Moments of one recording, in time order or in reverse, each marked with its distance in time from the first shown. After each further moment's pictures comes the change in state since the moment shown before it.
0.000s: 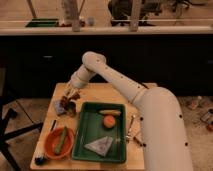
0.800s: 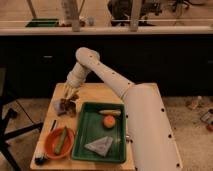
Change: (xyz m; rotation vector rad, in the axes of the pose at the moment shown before) arm -0.009 0.006 0.008 -0.163 -0.046 -0.096
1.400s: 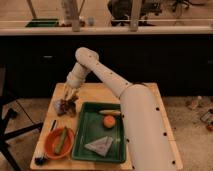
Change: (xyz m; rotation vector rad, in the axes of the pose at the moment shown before) arm 0.000 0.004 0.004 -0.032 -0.033 -0.010
